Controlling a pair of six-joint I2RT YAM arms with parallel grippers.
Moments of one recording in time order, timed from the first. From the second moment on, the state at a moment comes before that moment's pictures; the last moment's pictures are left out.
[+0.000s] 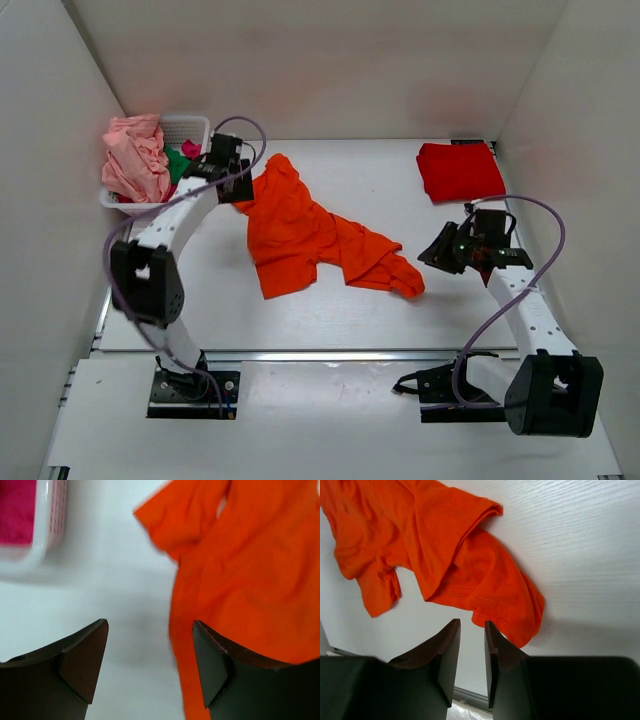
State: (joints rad) left arm -0.23 1.82 1.58 -0.66 -0.30 -0.26; right arm -0.04 1.07 0.76 -0.53 -0.40 0.47
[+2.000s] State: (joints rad) left arm -0.42 1.20 1.32 -0.65 -0.16 -0.54; right arm 0.43 1.27 0.76 -0.37 -0.18 0.41
